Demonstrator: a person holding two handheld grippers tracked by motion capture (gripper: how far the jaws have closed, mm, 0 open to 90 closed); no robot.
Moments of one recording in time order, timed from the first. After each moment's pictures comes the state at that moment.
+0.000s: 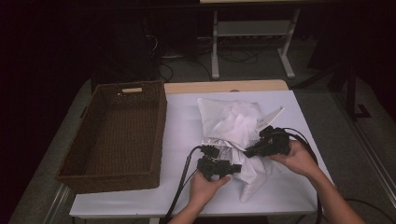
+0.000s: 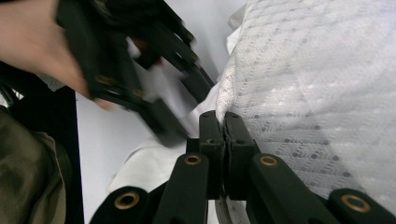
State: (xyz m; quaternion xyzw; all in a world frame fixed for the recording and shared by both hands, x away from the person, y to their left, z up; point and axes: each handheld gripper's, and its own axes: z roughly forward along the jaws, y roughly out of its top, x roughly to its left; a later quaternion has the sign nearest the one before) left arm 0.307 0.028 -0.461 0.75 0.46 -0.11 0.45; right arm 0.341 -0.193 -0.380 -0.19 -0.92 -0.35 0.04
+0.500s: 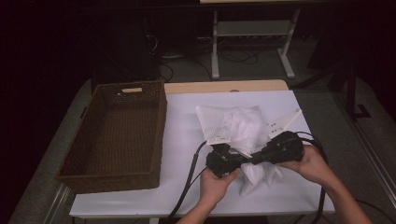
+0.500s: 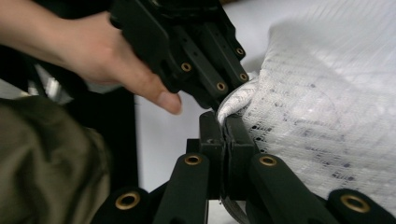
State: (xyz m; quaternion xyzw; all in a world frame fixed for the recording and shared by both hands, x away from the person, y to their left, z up) left arm 0.275 0.009 -0.403 0.74 0.36 -0.05 0.56; right arm 0.300 -0.207 -0.342 -0.13 -0.91 -0.40 0.05
